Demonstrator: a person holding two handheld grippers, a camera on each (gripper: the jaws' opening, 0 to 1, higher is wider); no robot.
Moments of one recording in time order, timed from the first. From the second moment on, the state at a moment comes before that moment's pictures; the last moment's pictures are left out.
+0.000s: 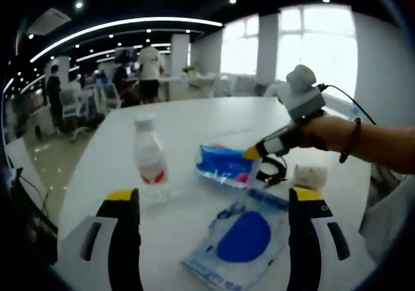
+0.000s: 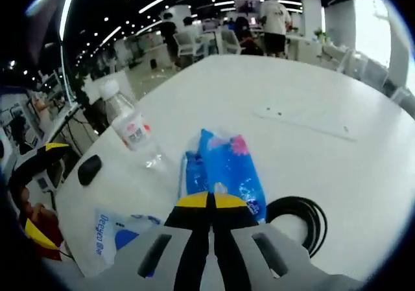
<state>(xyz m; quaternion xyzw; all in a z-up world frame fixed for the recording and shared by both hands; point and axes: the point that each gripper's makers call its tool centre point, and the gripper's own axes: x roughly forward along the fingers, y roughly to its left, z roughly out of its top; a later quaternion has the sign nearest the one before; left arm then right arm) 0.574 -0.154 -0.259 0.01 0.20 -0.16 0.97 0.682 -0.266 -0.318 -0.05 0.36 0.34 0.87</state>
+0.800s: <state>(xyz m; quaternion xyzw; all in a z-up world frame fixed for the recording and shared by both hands) 0.573 -0.151 -0.262 0.01 0.21 -0.16 0.96 0.608 -0.263 -0.261 -0.06 0.33 0.44 0.83</state>
